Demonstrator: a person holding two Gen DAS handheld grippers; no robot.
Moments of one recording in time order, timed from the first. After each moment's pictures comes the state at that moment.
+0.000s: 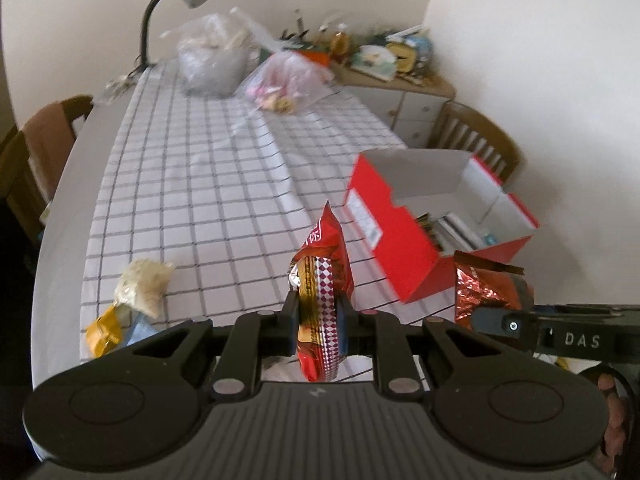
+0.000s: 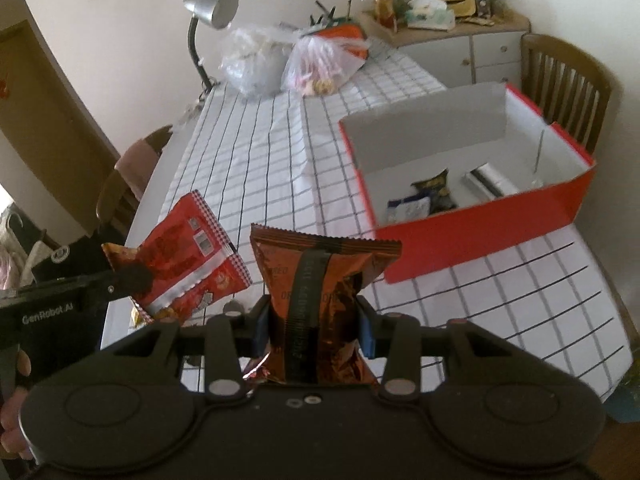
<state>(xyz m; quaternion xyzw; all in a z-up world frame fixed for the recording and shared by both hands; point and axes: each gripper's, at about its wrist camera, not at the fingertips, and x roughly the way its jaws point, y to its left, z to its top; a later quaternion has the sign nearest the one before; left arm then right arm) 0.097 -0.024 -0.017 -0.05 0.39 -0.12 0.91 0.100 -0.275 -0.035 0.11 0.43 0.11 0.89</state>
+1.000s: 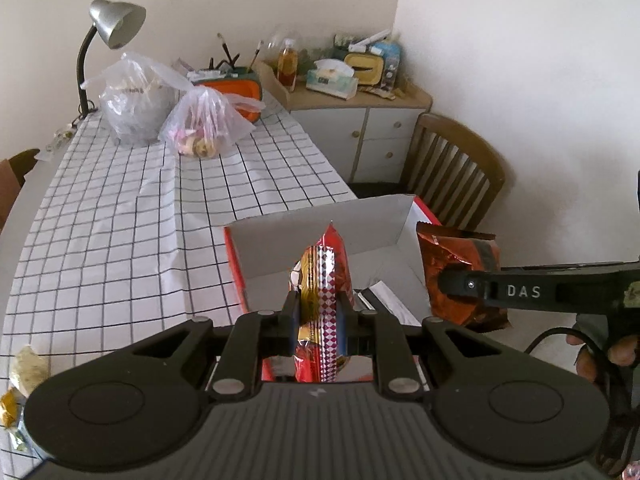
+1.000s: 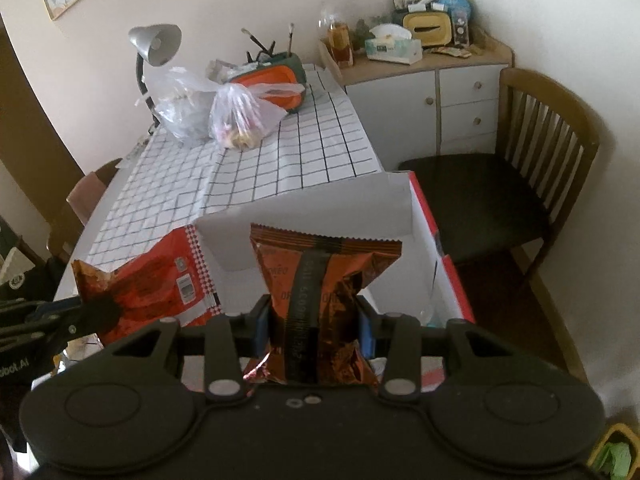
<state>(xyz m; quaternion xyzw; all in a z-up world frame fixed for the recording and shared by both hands) 0.206 -0.228 -0.003 -0.03 0.38 -0.10 0.92 0.256 -0.448 -0.043 0.07 0.42 0.12 0.89</state>
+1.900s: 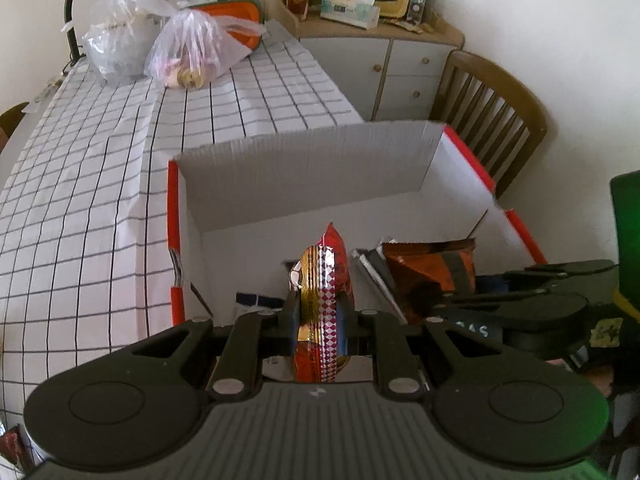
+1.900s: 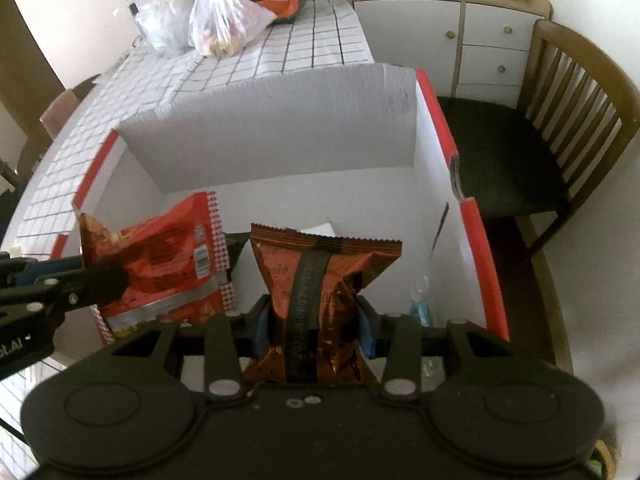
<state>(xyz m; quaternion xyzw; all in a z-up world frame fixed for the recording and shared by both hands) 0.265 -0.281 -0.083 -0.01 0.46 -0.06 0.88 0.302 -0.448 -0.133 0.00 0.51 0.14 0.85</state>
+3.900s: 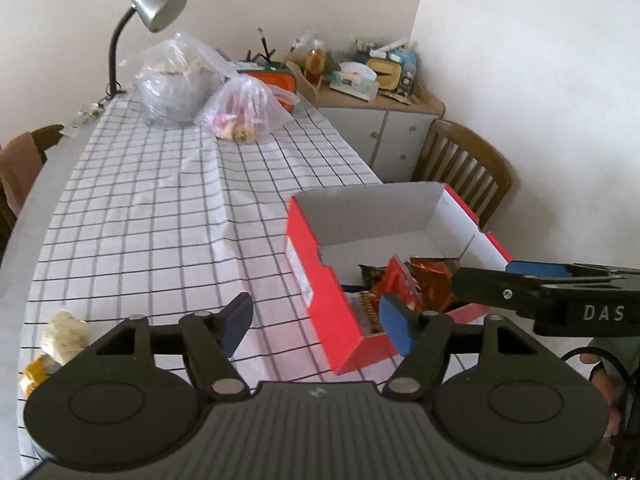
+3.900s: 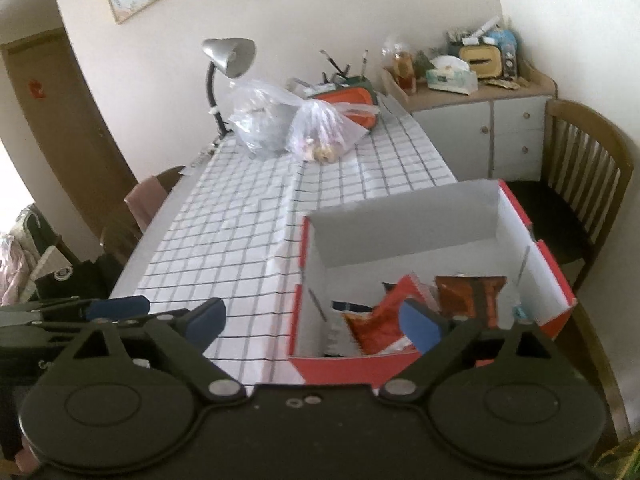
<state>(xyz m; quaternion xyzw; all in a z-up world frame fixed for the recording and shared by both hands) 0.152 -0.129 -0.012 -0.05 0.37 -0.10 0.92 0.163 -0.347 -0.015 0.08 0.36 0.18 0.91</state>
